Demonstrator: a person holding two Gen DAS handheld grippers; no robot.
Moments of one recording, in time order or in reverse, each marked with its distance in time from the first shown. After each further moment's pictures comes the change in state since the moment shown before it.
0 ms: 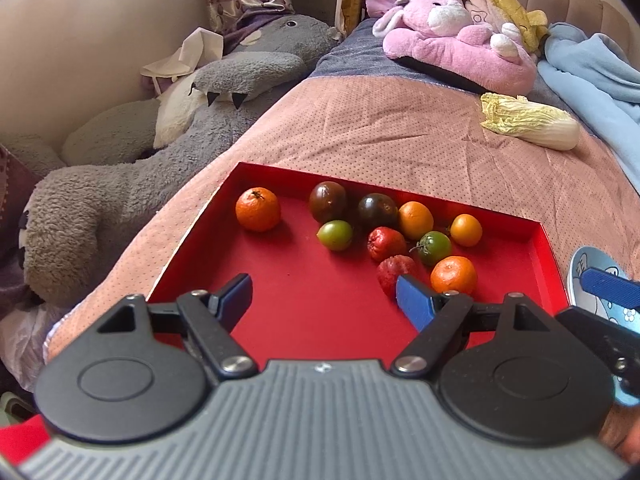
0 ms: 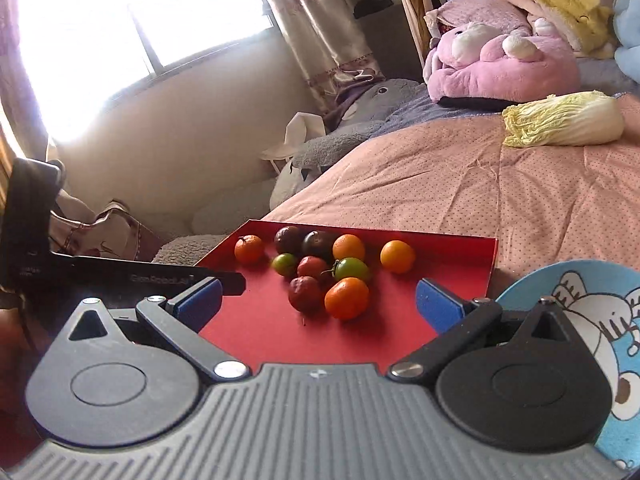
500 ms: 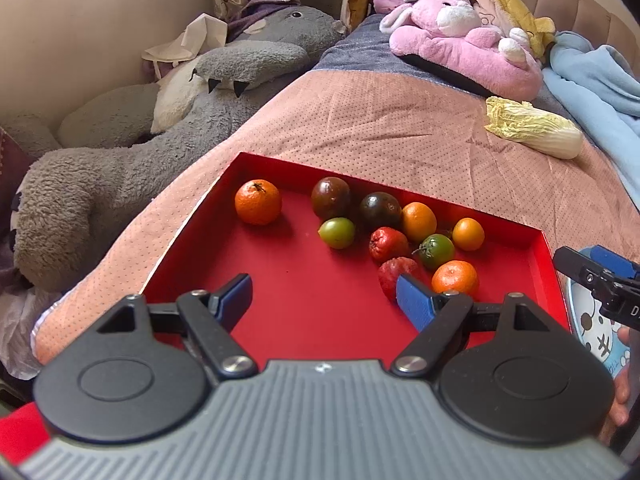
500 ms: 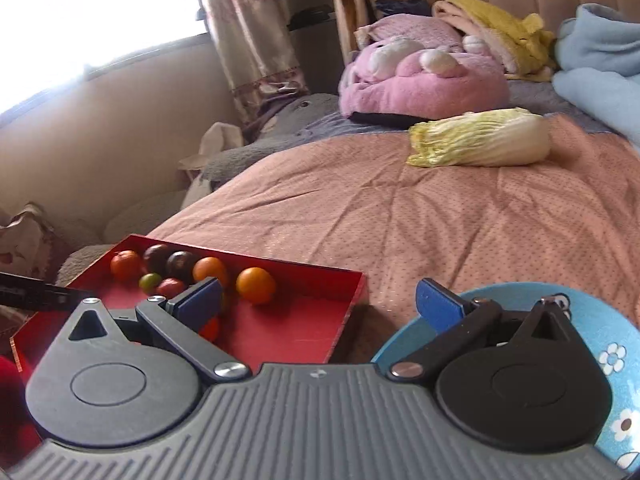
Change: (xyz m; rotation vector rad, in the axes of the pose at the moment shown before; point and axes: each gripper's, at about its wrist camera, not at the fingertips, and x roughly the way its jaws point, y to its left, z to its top) left arm 0.009 0.006 0.001 -0.030 0.028 -0.037; right arm 0.018 -0.059 0.014 -0.066 -0.002 -0.230
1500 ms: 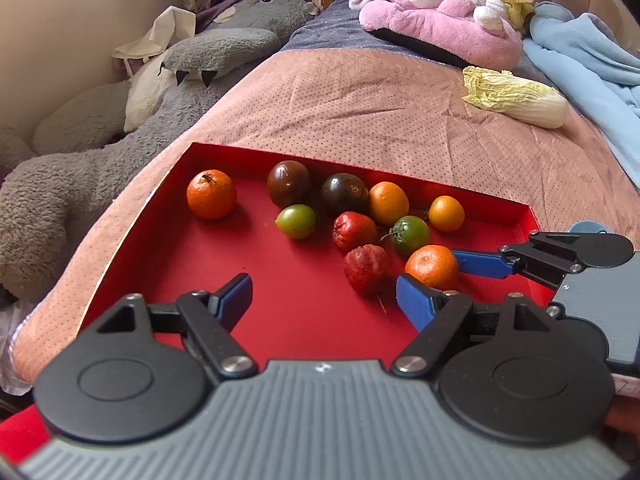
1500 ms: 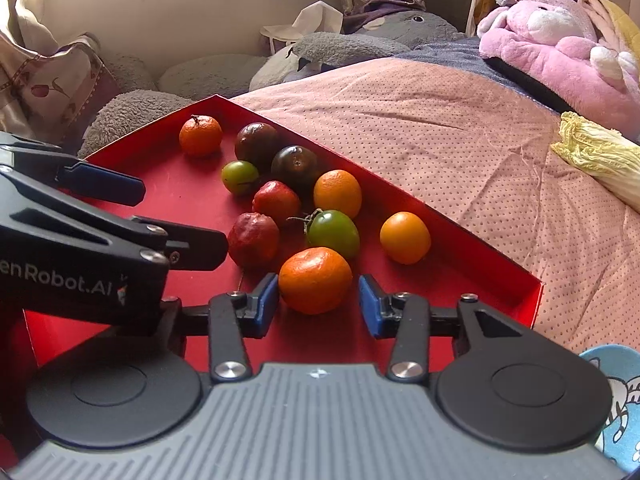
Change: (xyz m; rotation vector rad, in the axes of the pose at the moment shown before) left arm 0.022 -0.023 0.001 0.062 0.052 -0.028; right arm 0.071 0.102 0.000 -0.348 0.323 0.097
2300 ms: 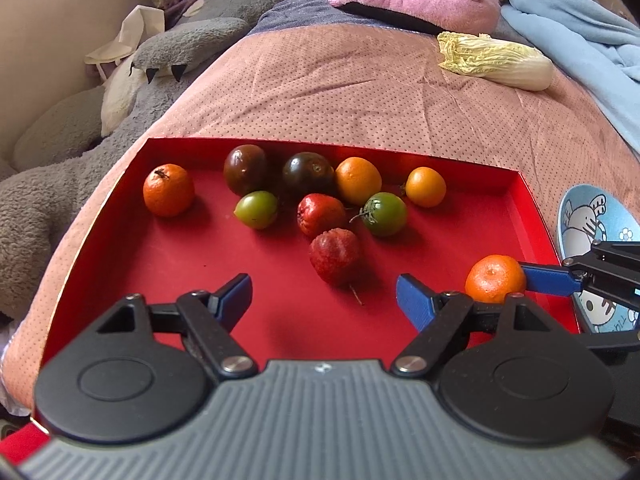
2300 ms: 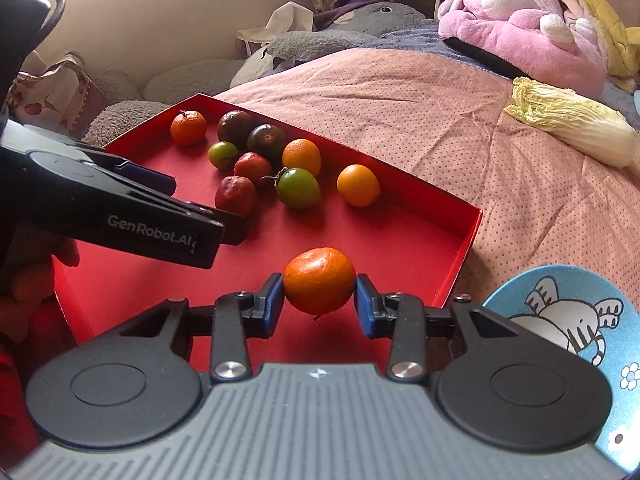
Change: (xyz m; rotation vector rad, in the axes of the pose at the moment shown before) left arm 0.021 -0.025 -0.002 0.099 0.052 -0.014; right arm -0.051 -0.017 -0.034 0.096 0.002 -0.031
